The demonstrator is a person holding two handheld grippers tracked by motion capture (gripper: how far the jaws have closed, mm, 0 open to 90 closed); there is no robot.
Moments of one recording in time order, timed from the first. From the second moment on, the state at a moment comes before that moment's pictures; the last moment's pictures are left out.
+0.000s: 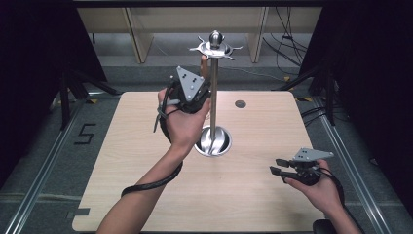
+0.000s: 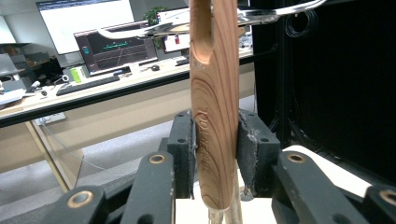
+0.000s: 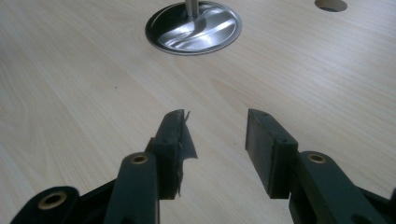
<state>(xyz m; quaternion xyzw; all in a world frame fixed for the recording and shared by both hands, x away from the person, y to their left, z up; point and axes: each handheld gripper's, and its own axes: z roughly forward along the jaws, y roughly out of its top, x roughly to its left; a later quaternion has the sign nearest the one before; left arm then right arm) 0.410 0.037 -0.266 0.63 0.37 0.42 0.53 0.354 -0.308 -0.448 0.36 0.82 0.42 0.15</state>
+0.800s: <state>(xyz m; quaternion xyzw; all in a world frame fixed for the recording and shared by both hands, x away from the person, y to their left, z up) 0.396 0.044 -0.264 0.65 0.32 0.41 0.55 0.355 -0.309 -0.448 0.36 0.82 0.42 0.15</state>
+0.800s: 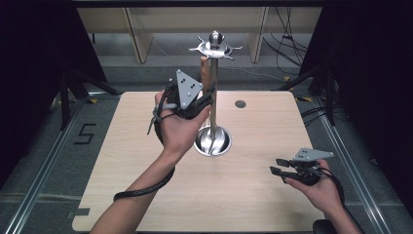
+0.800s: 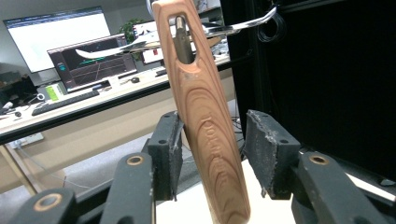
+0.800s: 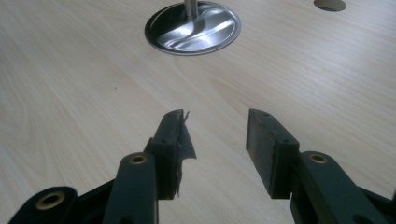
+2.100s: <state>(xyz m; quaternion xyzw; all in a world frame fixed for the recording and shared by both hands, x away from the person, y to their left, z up) 0.372 0.112 -0.274 0.67 0.31 0.39 0.55 0.355 -0.309 -0.448 0.36 0.82 0.42 0.16</state>
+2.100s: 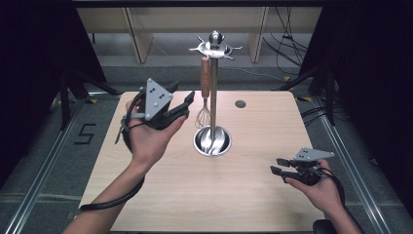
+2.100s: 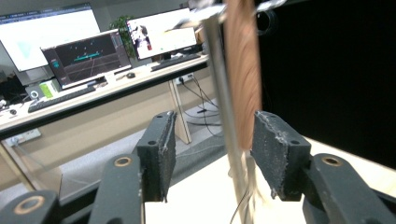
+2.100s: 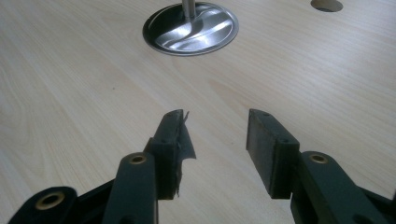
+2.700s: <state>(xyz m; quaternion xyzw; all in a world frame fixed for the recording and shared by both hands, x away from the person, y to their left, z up) 0.341 0.208 -0.413 0.71 0.40 0.33 0.47 0.353 -0.308 -0.448 0.37 0.82 0.41 0.15</state>
